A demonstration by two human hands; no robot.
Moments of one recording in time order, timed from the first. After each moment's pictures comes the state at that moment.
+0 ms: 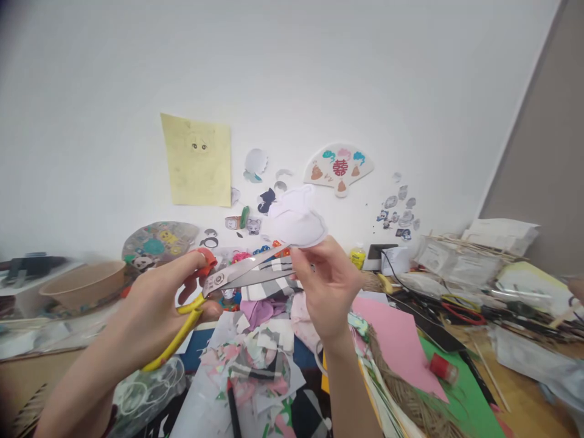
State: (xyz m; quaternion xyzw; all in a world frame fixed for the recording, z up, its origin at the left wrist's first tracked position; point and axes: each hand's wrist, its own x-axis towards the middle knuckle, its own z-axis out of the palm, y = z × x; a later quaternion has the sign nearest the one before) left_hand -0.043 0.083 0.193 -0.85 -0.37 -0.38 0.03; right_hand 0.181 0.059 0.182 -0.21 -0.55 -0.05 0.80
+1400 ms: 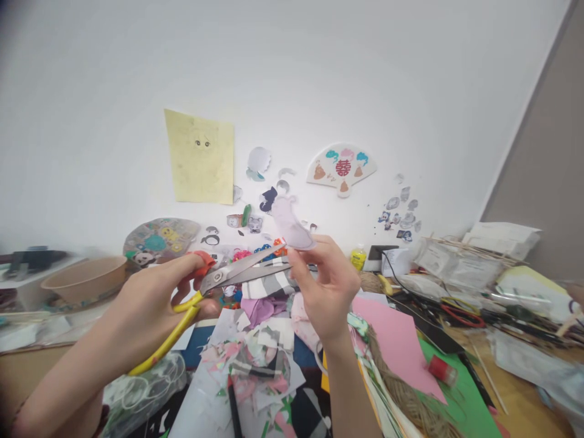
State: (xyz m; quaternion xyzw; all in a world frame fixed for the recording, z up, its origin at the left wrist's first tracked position) left_hand -0.053 0.082 0.192 -0.84 -0.42 -0.34 0.00; right_hand 0.180 0.061 0.177 -0.24 -0.58 -0.10 0.77
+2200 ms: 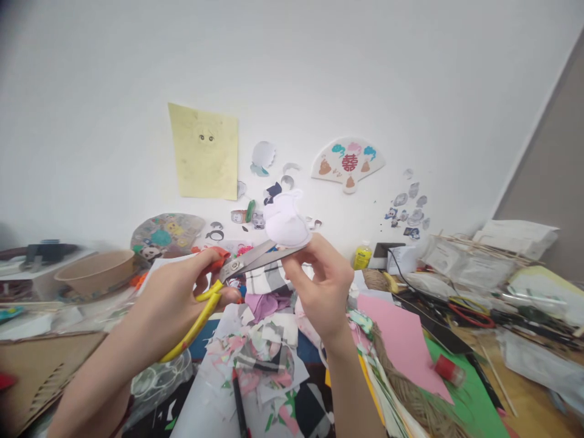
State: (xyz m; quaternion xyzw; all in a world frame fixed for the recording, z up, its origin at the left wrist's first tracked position) left_hand -0.033 0.078 0.195 -0.82 -0.45 -0.34 -0.04; right_hand 0.172 0.059 0.179 -0.27 -0.61 -0.03 0.74
